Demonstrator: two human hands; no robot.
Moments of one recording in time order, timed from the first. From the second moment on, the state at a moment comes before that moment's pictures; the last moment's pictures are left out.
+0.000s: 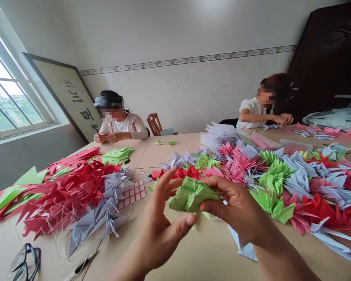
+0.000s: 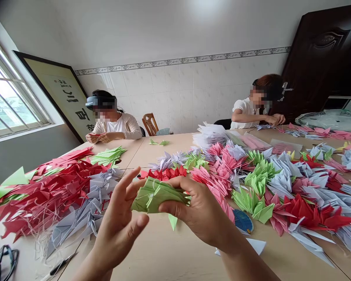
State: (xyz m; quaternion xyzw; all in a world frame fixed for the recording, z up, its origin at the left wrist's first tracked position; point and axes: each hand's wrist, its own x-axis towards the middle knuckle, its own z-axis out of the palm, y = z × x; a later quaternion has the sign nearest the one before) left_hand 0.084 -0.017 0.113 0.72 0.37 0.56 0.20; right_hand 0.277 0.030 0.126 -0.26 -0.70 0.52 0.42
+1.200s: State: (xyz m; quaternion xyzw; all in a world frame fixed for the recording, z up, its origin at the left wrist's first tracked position) left_hand 0.082 -0.029 0.128 0.66 0.39 0.55 0.33; right_hand 0.284 0.021 0.128 -0.26 -0.71 0.54 0.36
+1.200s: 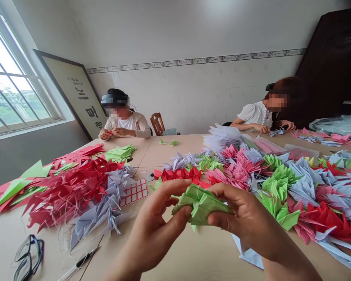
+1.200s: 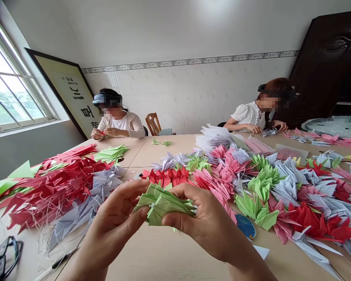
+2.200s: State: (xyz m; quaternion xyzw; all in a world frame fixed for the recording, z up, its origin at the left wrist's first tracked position) left_hand 0.083 0.011 0.124 0.39 0.30 0.68 0.54; right_hand 0.269 0.028 0.124 -0.19 -0.75 0.52 0.37
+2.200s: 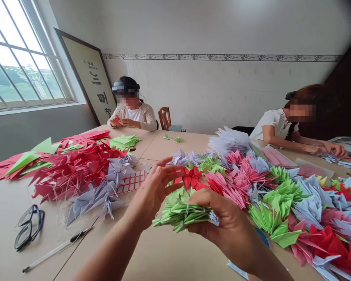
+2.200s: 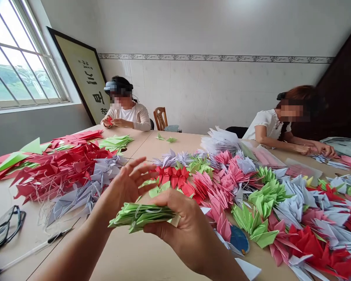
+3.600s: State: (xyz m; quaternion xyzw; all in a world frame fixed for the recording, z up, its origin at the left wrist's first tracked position) left_hand 0.047 0.045 0.117 0.36 0.26 0.51 0.74; right_hand 0.212 0.068 0.115 -0.38 -0.73 0.27 0.51
